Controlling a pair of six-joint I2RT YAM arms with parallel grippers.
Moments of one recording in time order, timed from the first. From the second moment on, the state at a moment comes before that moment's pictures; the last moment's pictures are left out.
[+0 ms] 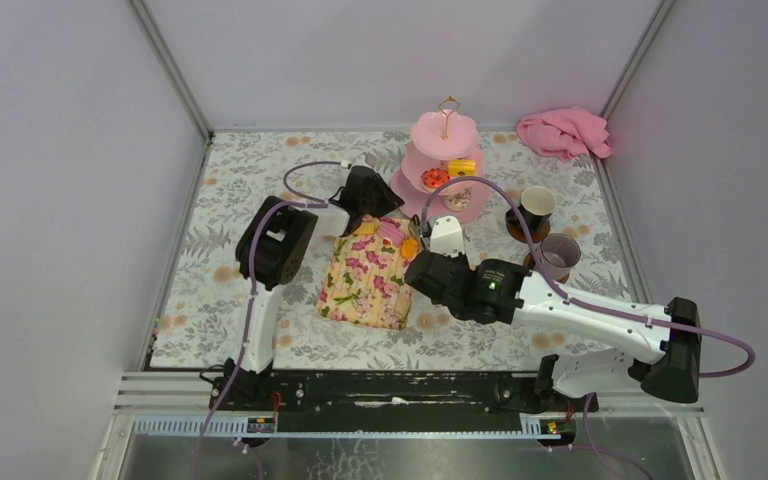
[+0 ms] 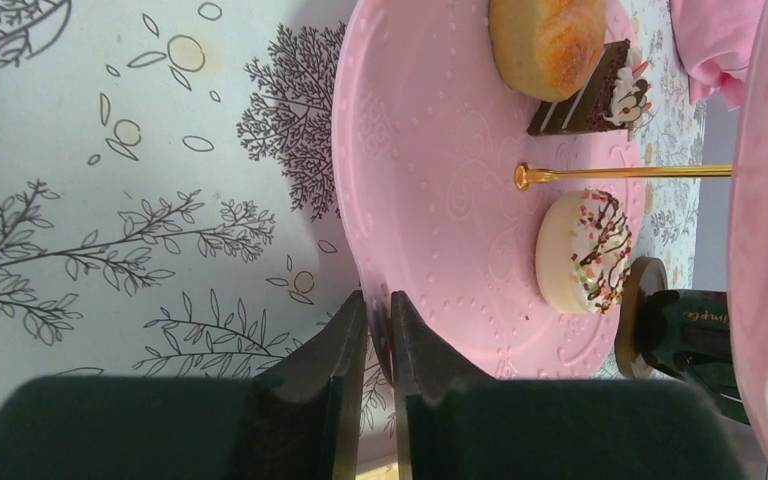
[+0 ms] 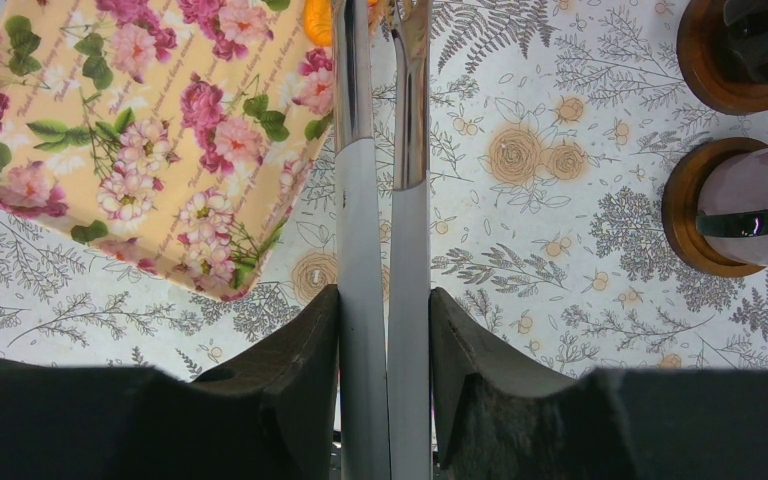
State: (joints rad) left arm -0.43 2.22 1.32 0.38 0.14 -0.88; right arm 1.18 1.27 1.13 -0.91 0.67 0.69
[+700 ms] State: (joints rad) left arm -0.44 2.19 1.30 0.38 0.13 -0.88; right arm 1.18 1.27 1.13 -0.91 0.66 0.70
